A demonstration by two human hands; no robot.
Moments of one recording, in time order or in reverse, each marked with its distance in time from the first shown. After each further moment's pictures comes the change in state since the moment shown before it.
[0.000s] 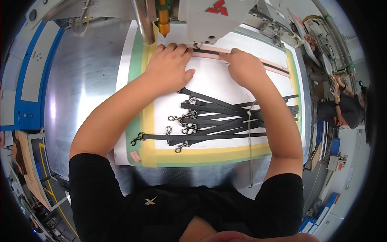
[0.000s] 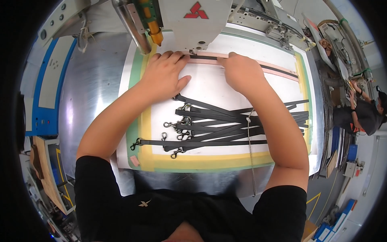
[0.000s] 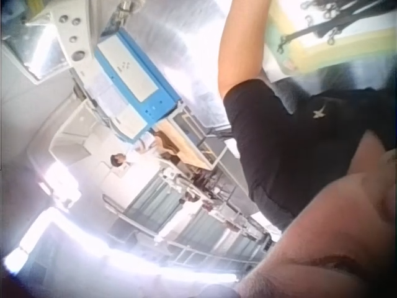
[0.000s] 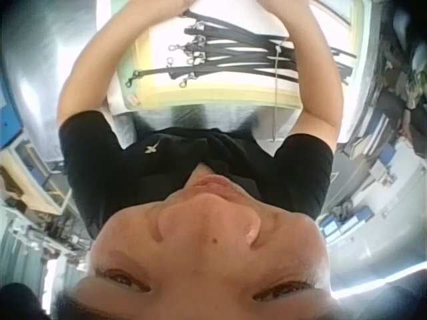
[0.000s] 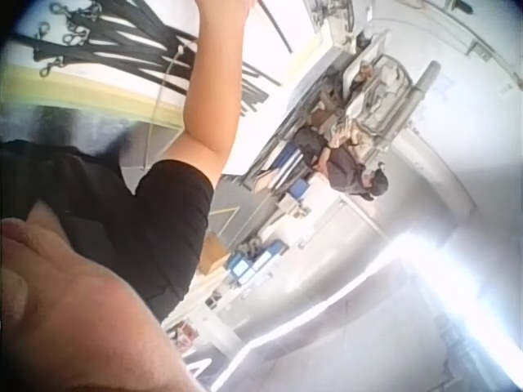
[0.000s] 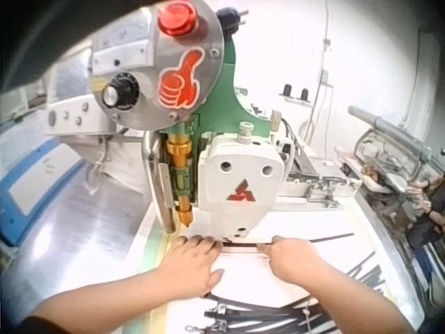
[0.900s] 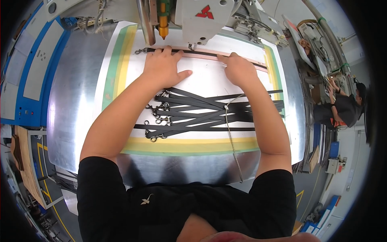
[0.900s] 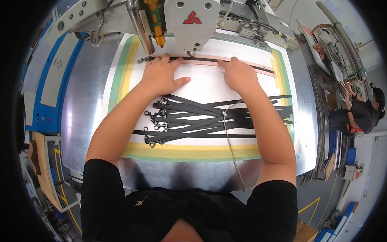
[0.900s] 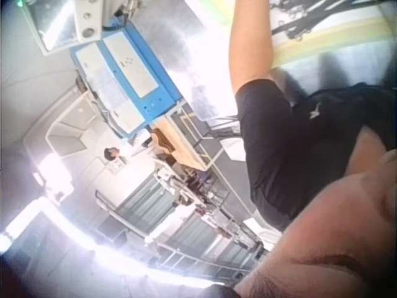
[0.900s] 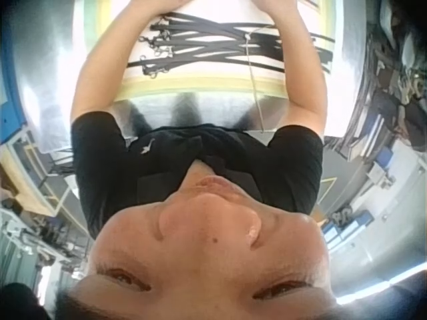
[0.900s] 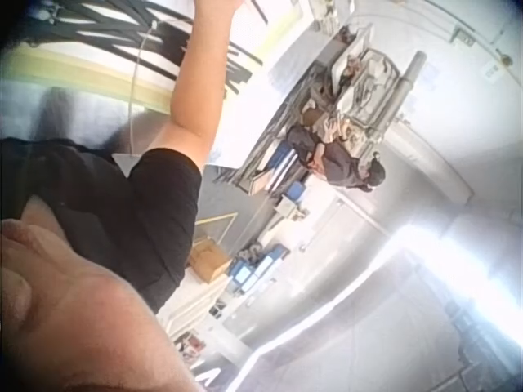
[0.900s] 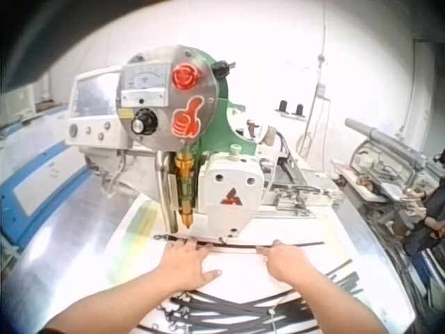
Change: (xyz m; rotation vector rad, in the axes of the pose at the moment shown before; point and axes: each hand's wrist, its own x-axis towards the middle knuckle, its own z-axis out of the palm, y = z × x) left_hand 0.032 0.059 -0.019 0.022 -0.285 -0.317; right_hand -0.035 0.061 0.003 0.013 -0.077 0.136
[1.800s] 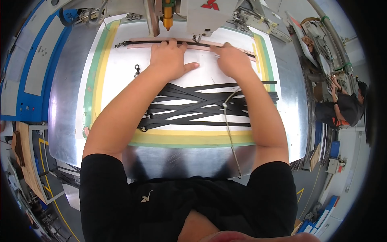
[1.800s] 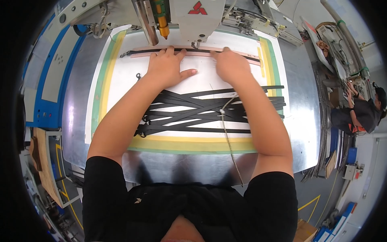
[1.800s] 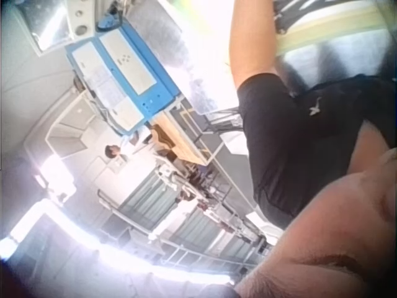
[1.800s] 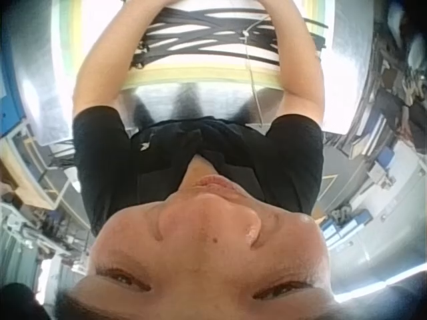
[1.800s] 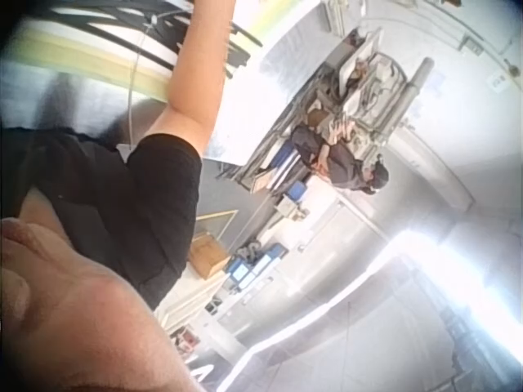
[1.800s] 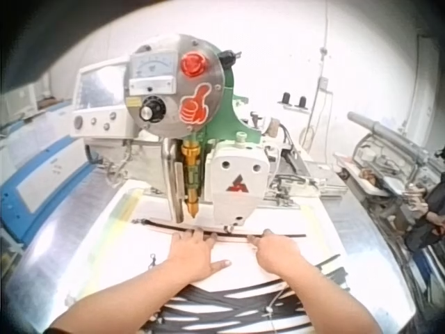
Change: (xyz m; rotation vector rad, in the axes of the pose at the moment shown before) left_hand 0.023 0.072 0.006 0.060 -0.005 -0.022; right_hand -0.006 0.035 0.008 0.040 0.059 -0.048
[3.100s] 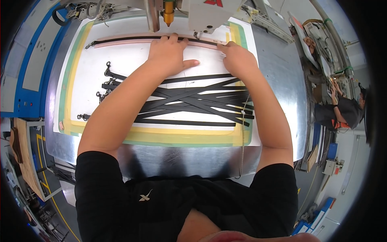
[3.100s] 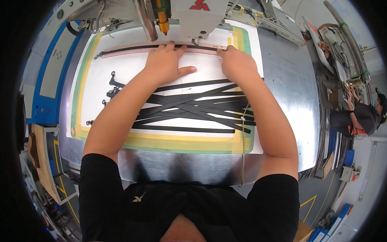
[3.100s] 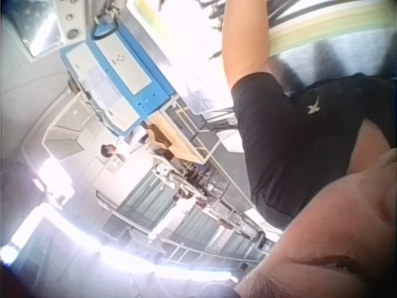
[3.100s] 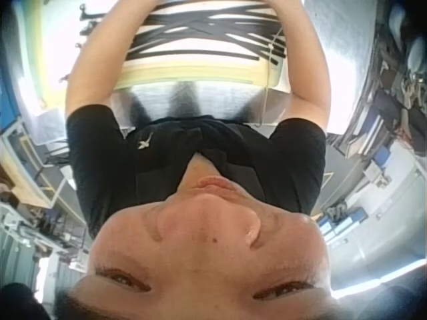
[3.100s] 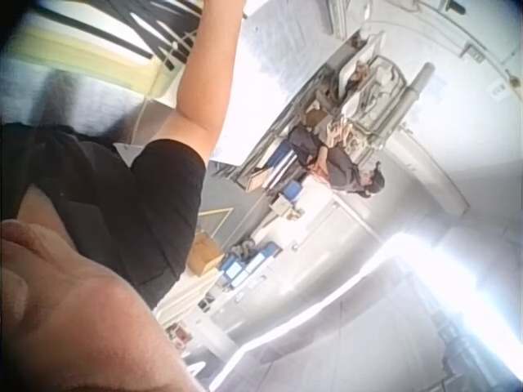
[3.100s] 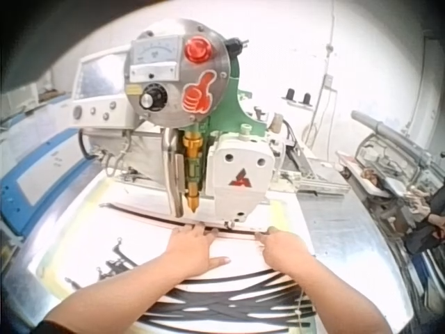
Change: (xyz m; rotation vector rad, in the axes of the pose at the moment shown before) left_hand 0.029 0.076 0.018 -0.020 0.061 0.051; right_hand -0.022 0.093 0.012 -0.040 -0.031 0.041
